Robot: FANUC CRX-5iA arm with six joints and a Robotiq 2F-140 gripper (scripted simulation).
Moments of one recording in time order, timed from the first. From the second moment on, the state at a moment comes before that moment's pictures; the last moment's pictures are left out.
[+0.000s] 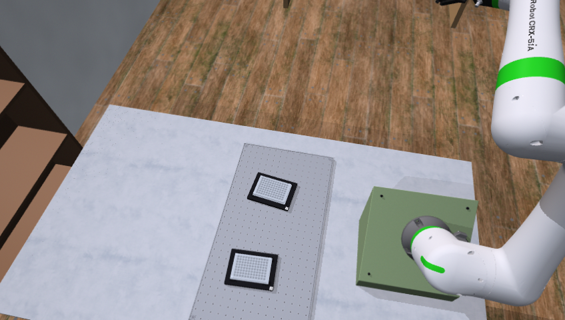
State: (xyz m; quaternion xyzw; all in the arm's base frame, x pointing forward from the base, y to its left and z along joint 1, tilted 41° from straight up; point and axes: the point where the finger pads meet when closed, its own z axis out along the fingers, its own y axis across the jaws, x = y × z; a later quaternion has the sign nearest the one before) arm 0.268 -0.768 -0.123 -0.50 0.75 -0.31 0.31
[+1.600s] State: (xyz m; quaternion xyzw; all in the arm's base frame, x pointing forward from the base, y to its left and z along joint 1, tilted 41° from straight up) arm 0.436 -0.647 -0.088 -0.63 0.65 -0.26 0.34
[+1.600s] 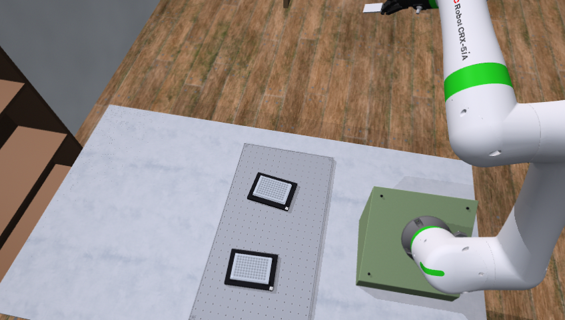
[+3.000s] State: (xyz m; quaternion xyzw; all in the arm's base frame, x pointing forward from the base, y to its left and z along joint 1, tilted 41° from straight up) arm 0.549 -0.506 -0.061 -0.72 0.56 -0.21 0.36
